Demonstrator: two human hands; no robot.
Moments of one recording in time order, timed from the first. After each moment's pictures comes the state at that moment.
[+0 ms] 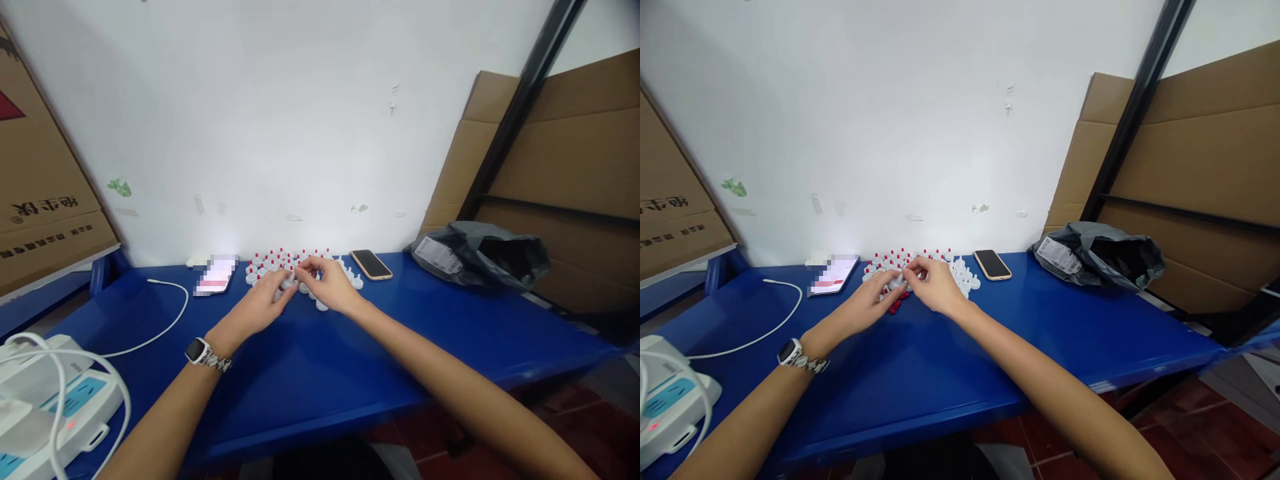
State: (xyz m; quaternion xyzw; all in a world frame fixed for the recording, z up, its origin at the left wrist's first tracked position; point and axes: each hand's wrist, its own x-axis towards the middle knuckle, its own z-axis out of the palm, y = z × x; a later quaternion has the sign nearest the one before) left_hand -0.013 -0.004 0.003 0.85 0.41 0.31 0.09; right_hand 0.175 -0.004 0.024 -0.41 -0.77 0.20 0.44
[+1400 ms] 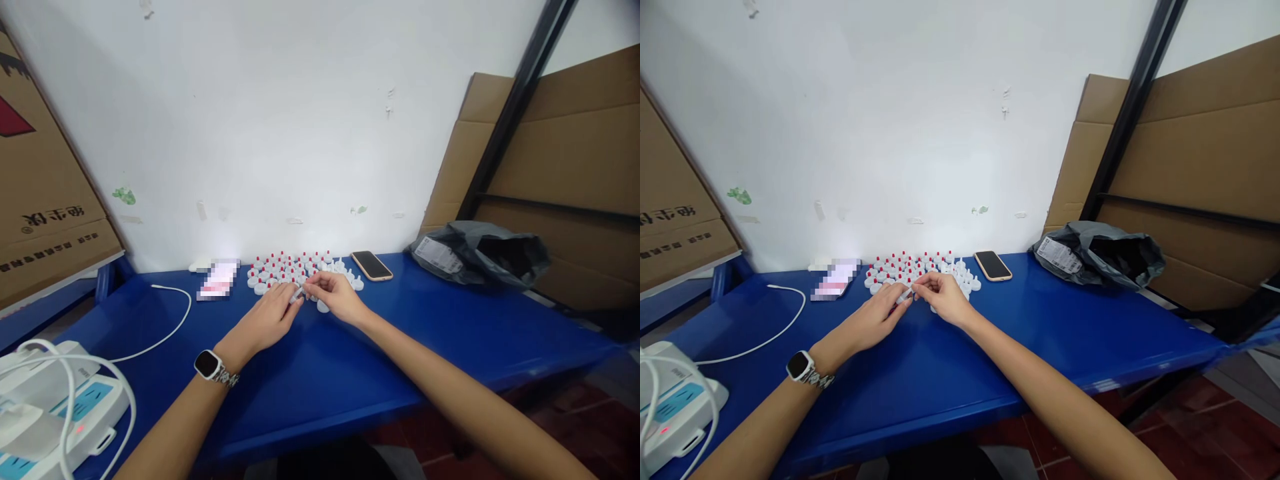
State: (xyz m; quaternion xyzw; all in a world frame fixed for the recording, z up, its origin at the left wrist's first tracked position) left_hand -0.003 -0.023 -0.002 0.88 0.40 0.24 0.05; right_hand 0.188 0.002 -0.010 -0.32 -0.67 0.44 0.50
